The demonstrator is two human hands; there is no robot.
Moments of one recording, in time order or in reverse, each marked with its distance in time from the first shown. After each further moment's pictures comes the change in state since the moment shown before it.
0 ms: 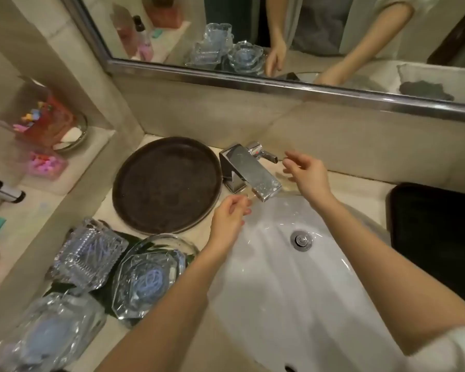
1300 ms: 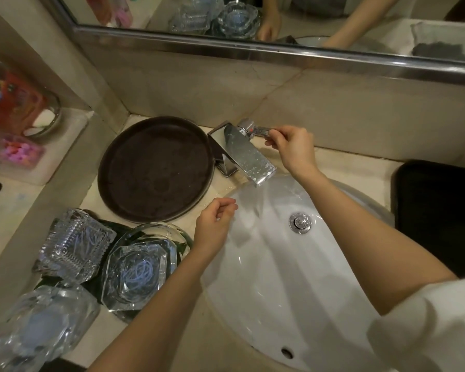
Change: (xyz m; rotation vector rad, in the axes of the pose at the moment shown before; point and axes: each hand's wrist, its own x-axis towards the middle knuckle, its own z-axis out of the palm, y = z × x) left_hand -0.003 -0.040 -0.012 0.161 0.054 -0.006; right_hand 0.027 0.001 0.020 -0.154 0.028 -0.118
